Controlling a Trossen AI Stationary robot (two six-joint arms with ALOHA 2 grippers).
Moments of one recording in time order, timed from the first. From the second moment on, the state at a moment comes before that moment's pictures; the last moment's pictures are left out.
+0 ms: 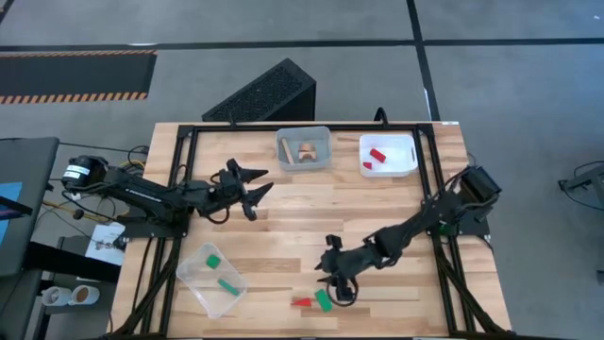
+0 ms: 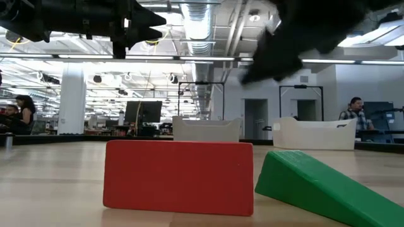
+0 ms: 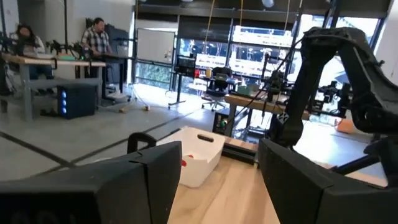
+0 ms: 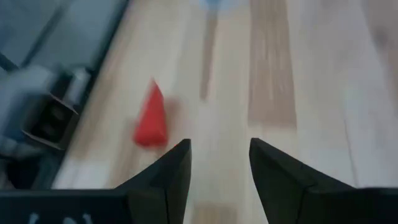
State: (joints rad) left arm -0.11 1.13 0.34 0.94 -0.51 -0.09; right arm 0.50 1.75 0.97 0.11 0.16 0.35
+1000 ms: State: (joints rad) left arm -0.11 1.13 0.34 0.90 -0.52 -0.17; right arm 0.57 1.87 1.19 -0.37 0.13 0.32
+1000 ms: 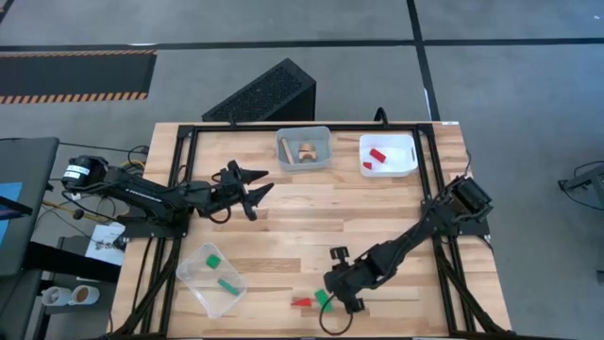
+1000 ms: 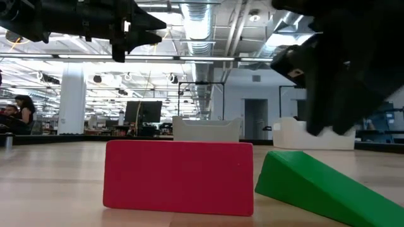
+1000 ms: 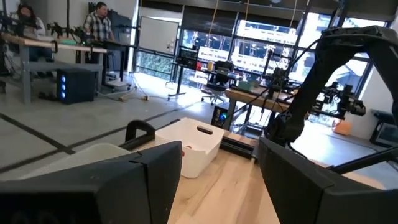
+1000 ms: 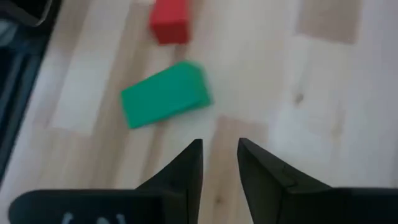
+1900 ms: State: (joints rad) left arm -0.10 1.13 0.34 0.88 -0.53 -0.18; right arm 0.42 1.87 1.22 -0.11 0.25 0.25
